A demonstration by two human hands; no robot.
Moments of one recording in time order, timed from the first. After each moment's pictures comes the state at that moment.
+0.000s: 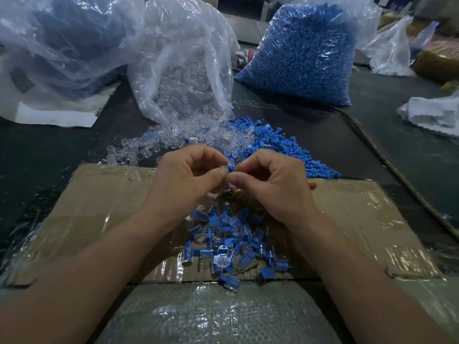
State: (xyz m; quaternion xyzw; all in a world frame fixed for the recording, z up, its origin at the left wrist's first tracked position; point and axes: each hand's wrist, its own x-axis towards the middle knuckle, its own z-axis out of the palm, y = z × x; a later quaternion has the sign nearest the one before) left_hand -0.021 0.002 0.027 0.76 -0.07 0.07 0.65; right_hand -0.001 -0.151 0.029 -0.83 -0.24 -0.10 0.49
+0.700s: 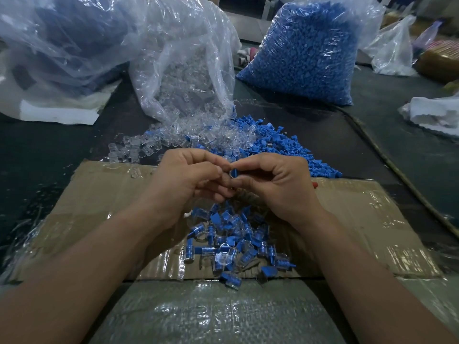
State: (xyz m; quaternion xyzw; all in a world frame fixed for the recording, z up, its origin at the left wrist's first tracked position) left_hand -0.017 0.009 0.028 0.64 -0.03 -0.08 0.76; right_hand 0.001 -0.157 0.026 -0.81 -0.30 -0.11 0.50
